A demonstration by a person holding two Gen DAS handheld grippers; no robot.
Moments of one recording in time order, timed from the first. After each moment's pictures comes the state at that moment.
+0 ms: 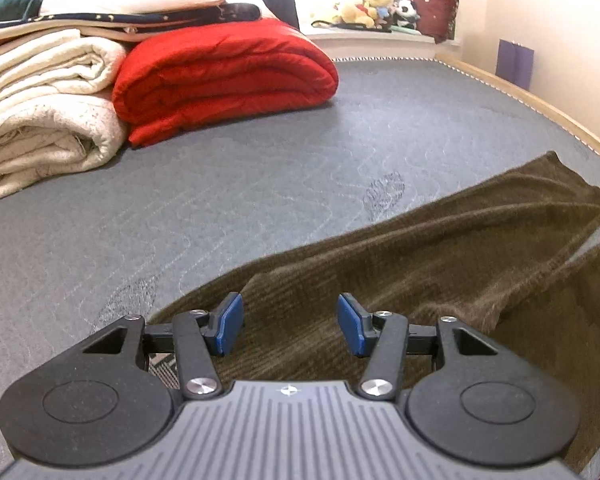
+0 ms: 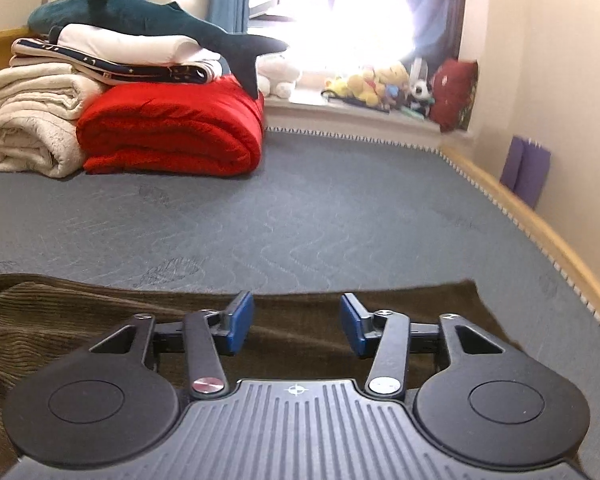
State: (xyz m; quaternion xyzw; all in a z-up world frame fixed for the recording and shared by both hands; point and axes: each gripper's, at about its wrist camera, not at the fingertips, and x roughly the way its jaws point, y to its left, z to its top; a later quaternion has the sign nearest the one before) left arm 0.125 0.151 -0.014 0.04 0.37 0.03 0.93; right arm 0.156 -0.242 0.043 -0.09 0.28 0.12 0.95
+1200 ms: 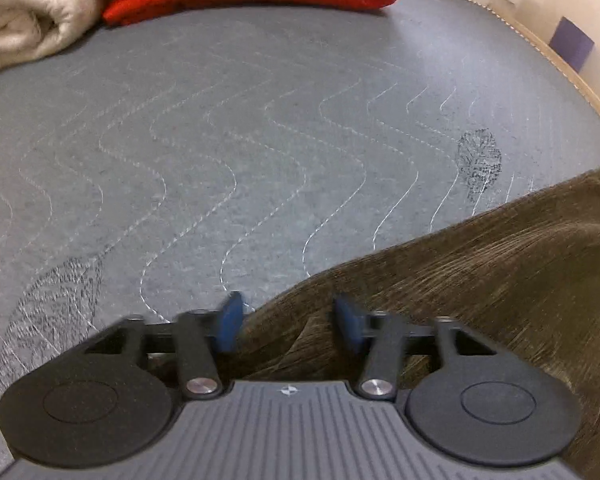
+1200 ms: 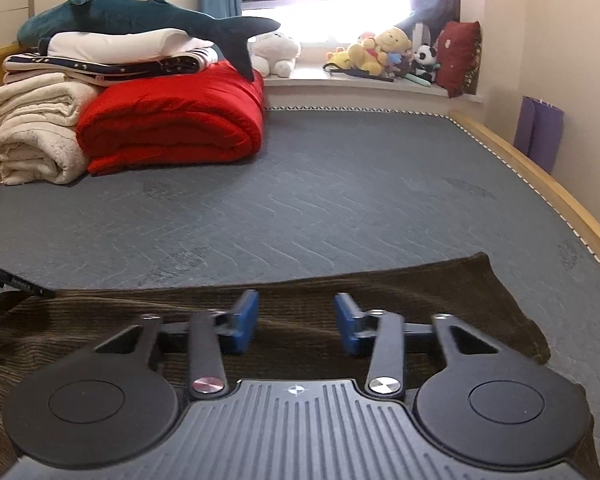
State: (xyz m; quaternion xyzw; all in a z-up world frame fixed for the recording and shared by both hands) left arm 0.288 0.241 -0.118 -0.05 0.50 0.02 0.86; right arm 0.187 -0.279 0.047 -0.04 0.33 0.14 0.93
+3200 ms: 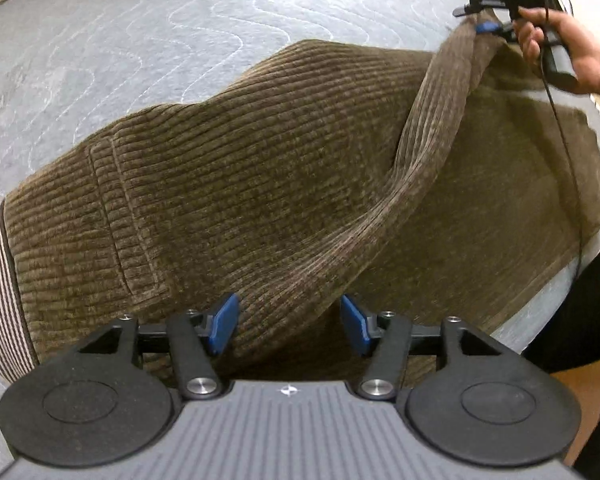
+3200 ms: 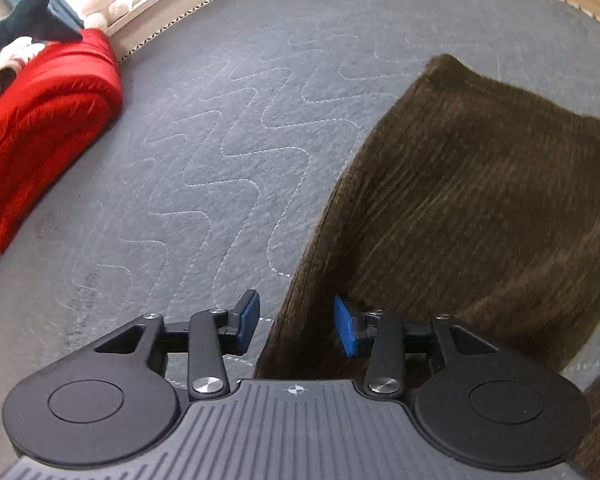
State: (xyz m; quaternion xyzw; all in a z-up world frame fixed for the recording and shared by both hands) left arm 0.069 0.067 -0.115 -0.02 0.60 -0.06 0.80; right arm 0.353 -0.293 -0.118 0.19 0.49 0.01 0.85
